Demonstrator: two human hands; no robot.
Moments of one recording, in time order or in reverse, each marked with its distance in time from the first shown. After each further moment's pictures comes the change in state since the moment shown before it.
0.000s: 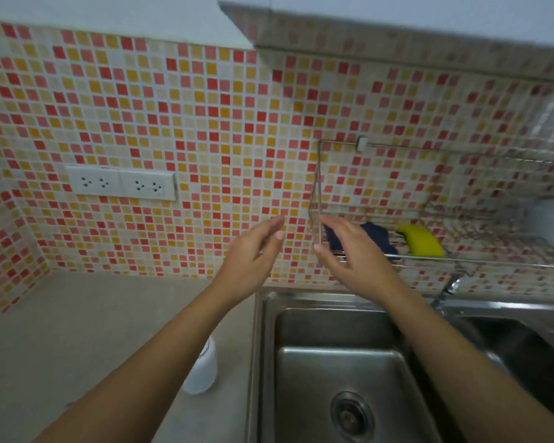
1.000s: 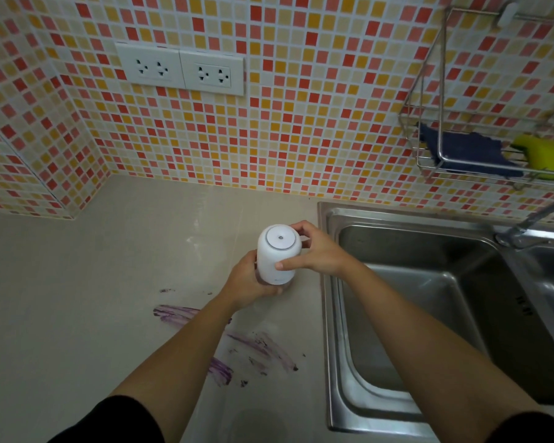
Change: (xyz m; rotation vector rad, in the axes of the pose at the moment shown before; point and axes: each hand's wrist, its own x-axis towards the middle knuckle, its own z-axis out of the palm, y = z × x) left_hand -0.155 -0.227 -0.028 -0.084 -0.234 -0.641; right_hand -0.023 -0.074 0.228 0.649 -0.560 0.377
